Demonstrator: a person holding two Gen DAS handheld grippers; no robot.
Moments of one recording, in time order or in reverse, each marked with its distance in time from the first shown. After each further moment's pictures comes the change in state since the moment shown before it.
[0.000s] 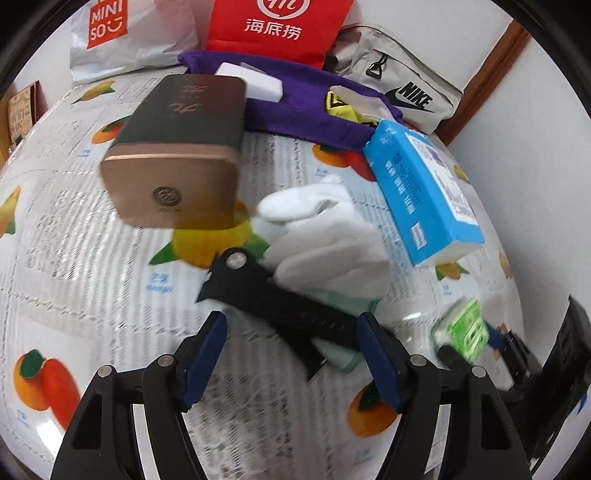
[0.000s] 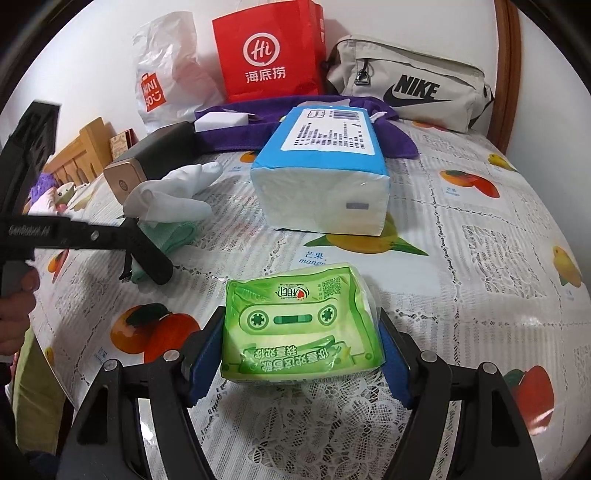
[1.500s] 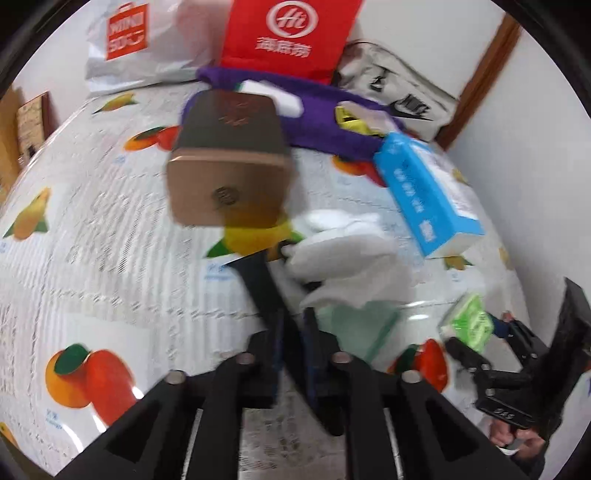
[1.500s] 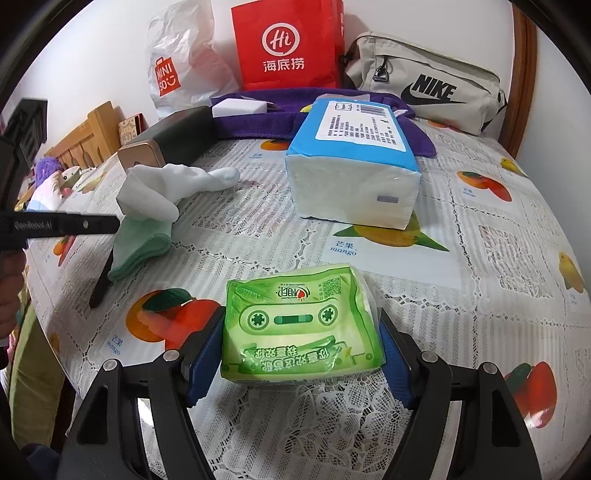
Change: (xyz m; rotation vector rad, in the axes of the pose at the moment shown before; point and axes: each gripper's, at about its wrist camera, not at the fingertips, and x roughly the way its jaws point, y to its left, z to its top) left arm -0.029 0.025 -0.015 0.042 -0.053 0.012; right arm 0.000 0.018 -0.005 -0.045 0.033 0.007
